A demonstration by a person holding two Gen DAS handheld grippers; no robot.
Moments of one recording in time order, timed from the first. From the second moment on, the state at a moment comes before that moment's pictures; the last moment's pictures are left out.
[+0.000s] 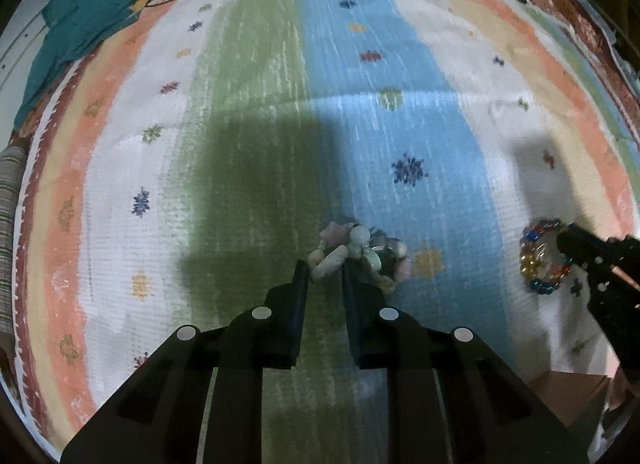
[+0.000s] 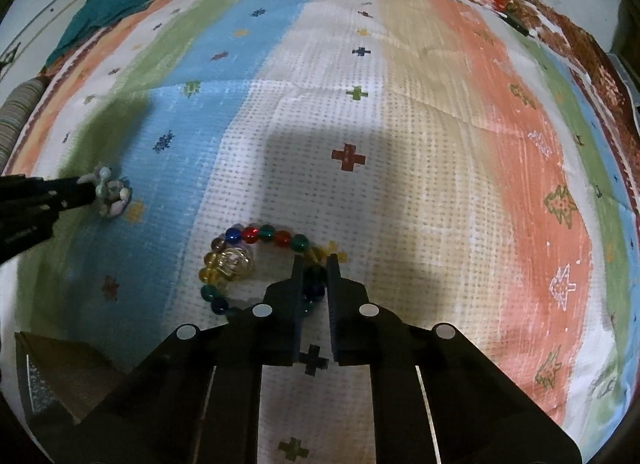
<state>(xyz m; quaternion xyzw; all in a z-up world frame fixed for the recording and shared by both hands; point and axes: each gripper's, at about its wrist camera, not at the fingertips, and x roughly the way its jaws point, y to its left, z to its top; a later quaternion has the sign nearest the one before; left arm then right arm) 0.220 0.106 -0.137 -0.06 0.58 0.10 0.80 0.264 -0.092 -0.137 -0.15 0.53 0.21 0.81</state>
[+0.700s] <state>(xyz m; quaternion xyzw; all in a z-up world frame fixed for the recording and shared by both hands) 0.193 0.097 -0.078 -0.10 0.53 0.07 0.84 0.232 -0.088 -0.076 -0.14 0.48 0.25 0.83</state>
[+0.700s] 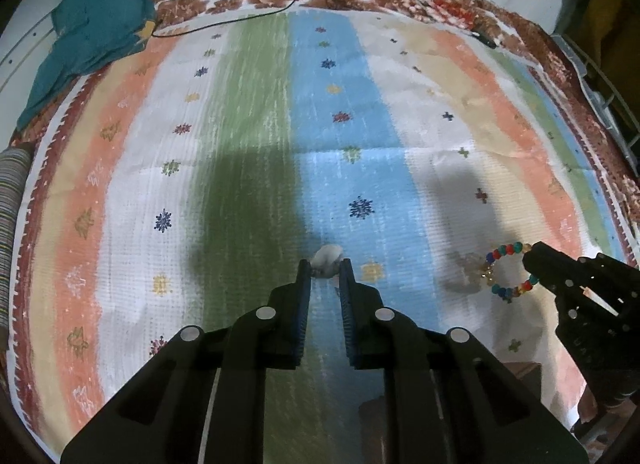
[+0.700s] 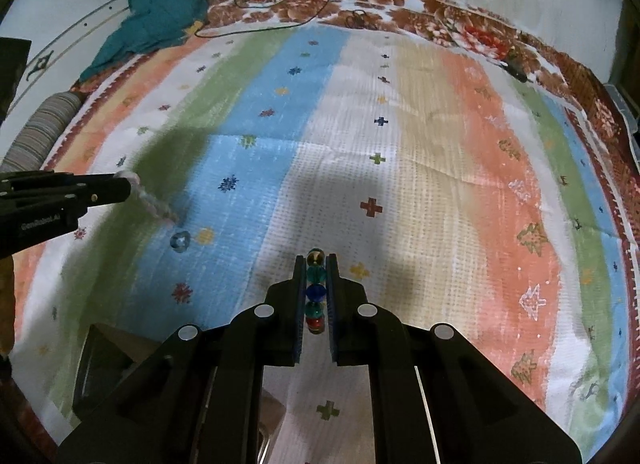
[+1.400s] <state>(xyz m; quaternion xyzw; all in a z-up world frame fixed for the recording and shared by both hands) 0.180 0.075 -0.054 -0.09 0.51 0.05 0.85 0.212 -0.100 -0.048 -0.12 0.46 0.26 0.84</state>
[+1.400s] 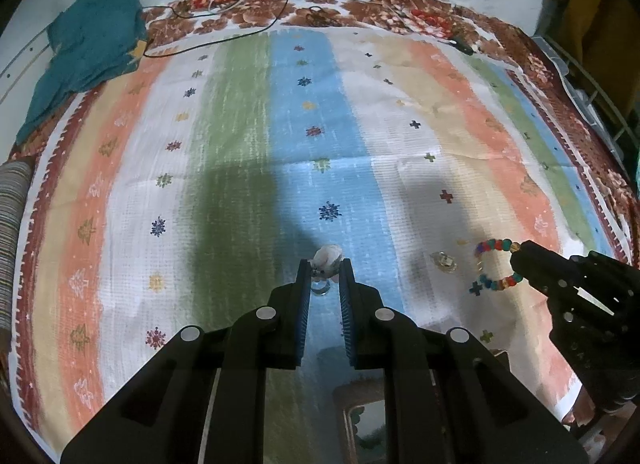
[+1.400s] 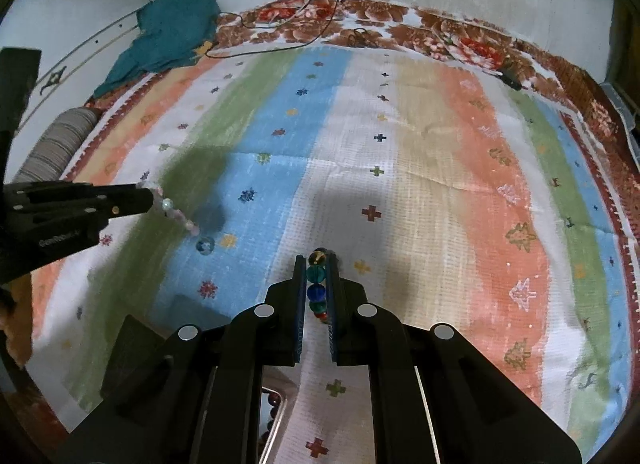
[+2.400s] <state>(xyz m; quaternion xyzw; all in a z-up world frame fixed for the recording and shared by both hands) 0.121 0.042 -0.008 -0.09 0.46 0.04 0.88 0.160 -0.116 -0.013 -0.13 0.41 0.25 0.87</state>
